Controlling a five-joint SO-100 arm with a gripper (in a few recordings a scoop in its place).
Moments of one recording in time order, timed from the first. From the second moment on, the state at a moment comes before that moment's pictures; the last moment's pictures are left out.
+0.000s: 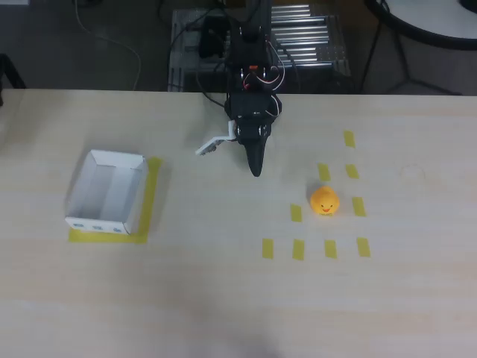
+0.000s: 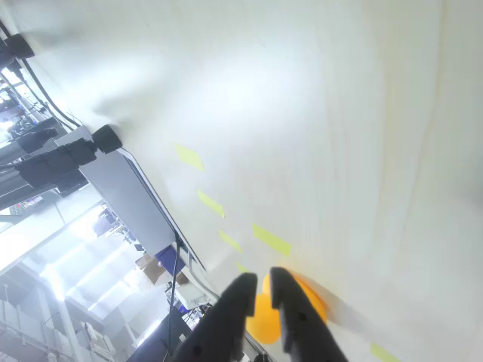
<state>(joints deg) -5.6 188.3 174.4 57.7 15.6</state>
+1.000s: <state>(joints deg) -20.2 119.9 107.7 78.4 -25.6</state>
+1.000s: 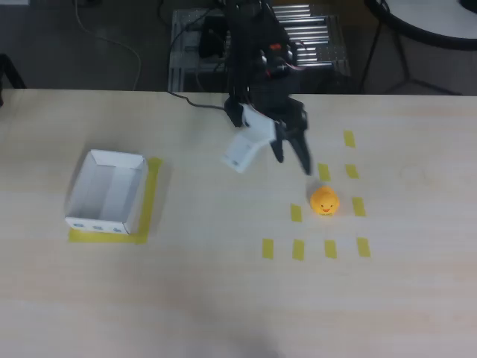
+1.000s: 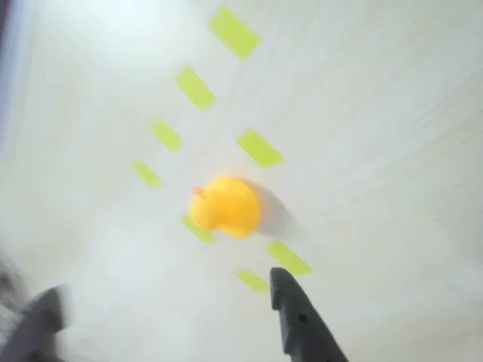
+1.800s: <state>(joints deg) -32.2 79.3 90.2 76.7 -29.7</state>
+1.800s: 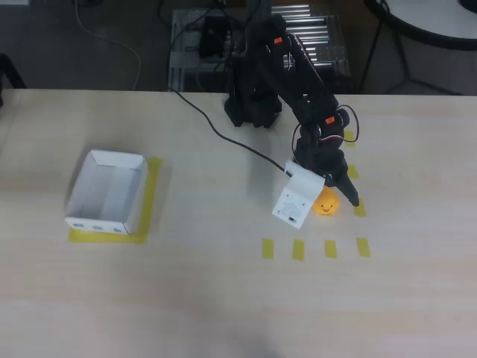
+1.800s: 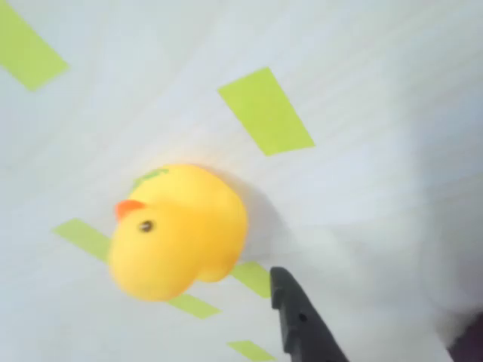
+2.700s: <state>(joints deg) -31.8 74.4 84.6 70.6 -21.1</state>
